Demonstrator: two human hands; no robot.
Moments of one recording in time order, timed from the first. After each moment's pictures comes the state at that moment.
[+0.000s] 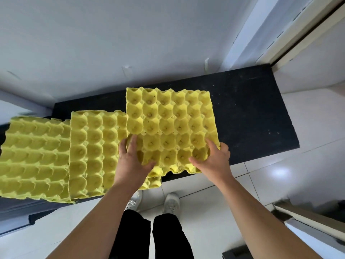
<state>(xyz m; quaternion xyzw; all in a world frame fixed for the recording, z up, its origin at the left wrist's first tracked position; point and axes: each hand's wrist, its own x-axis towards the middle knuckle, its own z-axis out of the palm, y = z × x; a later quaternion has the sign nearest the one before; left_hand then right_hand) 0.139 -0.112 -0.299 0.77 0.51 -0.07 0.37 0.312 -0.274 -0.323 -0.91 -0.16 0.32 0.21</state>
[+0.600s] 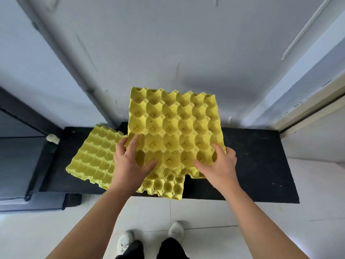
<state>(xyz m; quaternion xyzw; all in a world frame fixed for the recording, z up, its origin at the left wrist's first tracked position) 0.028 -0.094 -0.101 0.74 0.55 0.16 0.36 0.245 -0.214 -0.113 -0.87 -0.29 0.27 0.28</state>
